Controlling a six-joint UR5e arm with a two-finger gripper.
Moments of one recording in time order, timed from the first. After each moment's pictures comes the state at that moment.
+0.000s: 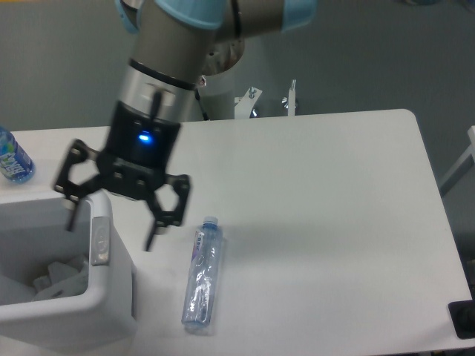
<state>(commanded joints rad) 2.32 -1.89 -1.32 -0.87 1.09 0.09</state>
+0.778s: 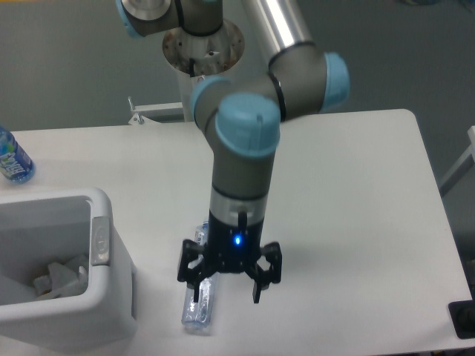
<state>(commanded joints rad) 2.33 -2.11 -1.40 -0.87 1.31 0.38</state>
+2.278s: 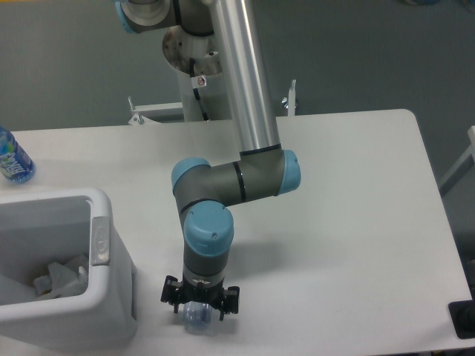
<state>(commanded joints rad) 2.21 -2.28 -1.47 -0.74 1.43 0.37</state>
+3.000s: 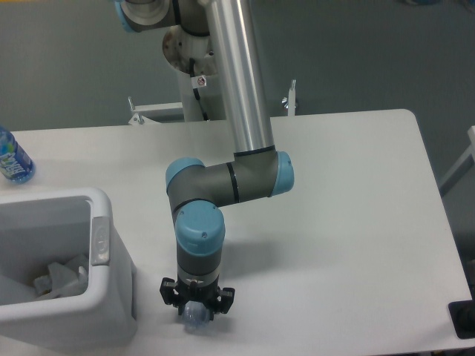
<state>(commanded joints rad) 2.21 -2.25 -1.48 -0.74 1.44 0.38</state>
